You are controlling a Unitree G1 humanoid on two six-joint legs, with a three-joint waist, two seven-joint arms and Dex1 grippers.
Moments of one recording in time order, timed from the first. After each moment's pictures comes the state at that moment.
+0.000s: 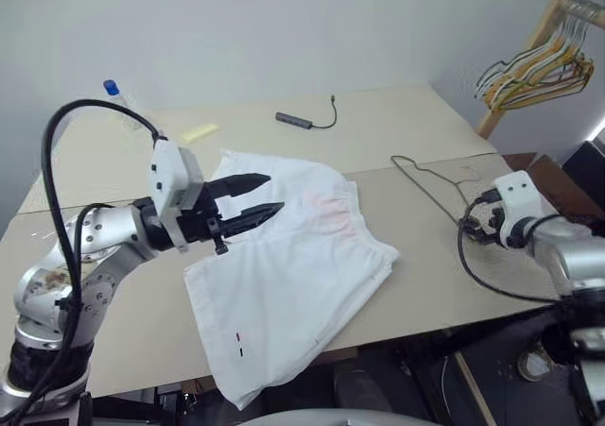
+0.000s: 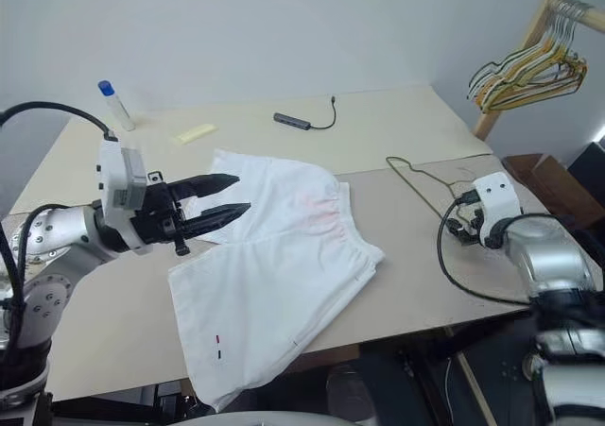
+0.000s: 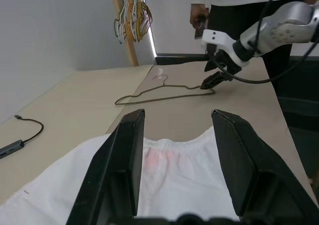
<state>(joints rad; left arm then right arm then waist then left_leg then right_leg) -0.26 0.75 0.13 -0.57 -0.76 0.58 -0.77 -0.53 -0.83 0.05 0.44 0.31 0.74 0.34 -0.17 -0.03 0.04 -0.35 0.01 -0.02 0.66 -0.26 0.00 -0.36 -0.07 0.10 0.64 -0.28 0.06</state>
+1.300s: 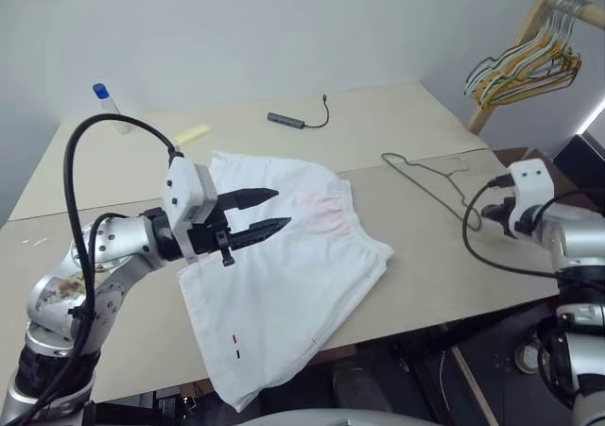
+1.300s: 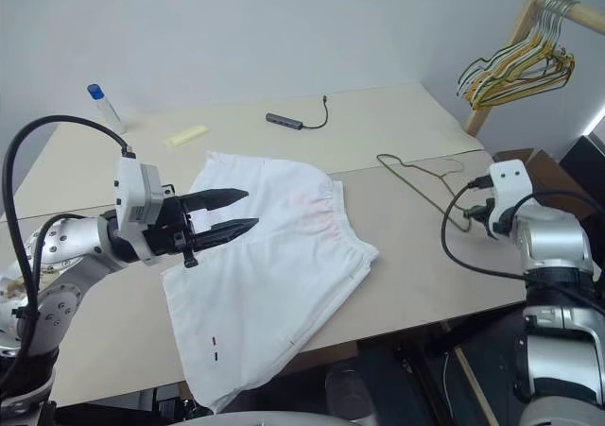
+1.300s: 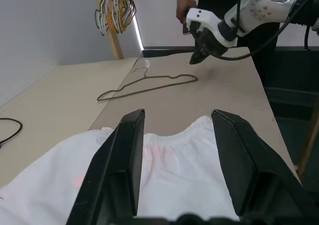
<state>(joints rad) -0.21 0.74 0.10 -0.60 -0.71 0.57 -0.79 -0.63 -0.75 -0.09 0.50 0.13 0.79 0.40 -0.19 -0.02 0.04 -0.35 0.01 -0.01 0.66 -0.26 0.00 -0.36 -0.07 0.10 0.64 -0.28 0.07</state>
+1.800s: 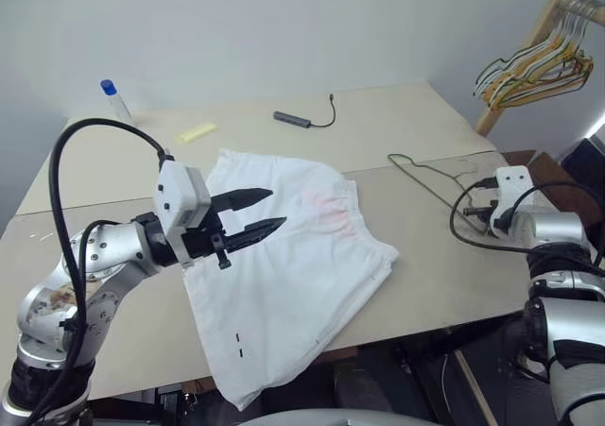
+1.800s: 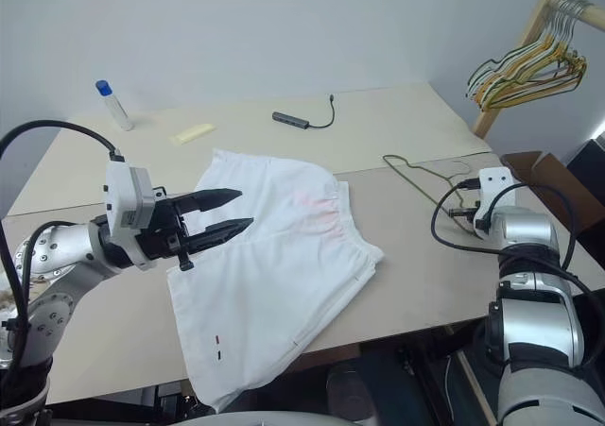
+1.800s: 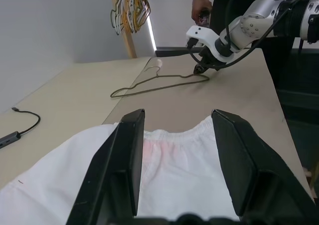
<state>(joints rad) -0.17 0.74 0.14 -0.64 -0.73 0.57 -0.75 -0.80 -0.66 -0.10 0.93 0.08 0.64 0.30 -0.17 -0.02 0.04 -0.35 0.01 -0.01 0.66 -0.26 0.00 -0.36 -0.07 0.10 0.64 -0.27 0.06</state>
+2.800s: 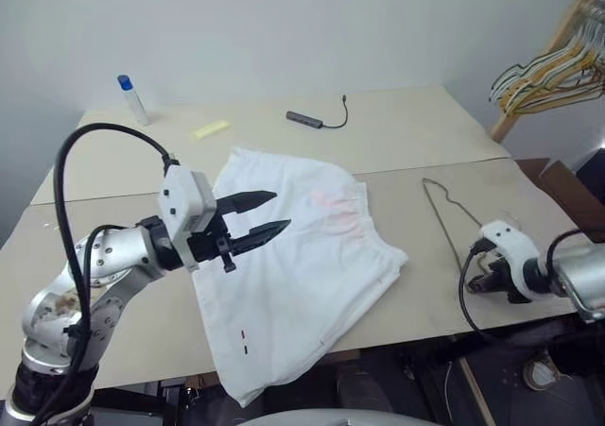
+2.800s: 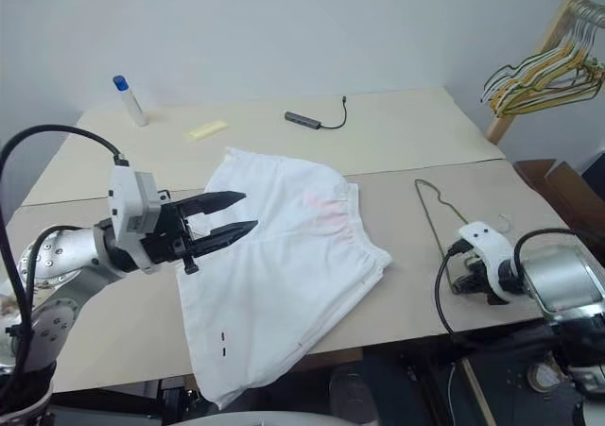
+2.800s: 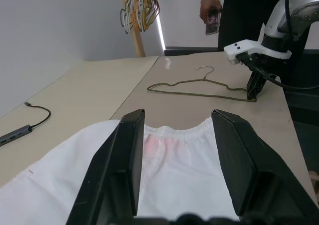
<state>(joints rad) -0.17 0.72 0.11 -0.66 -0.71 0.57 -0.73 -0.25 -0.99 0.06 -0.08 0.20 1.20 0.84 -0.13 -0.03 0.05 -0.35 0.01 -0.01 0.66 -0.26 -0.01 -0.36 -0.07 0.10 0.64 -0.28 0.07</state>
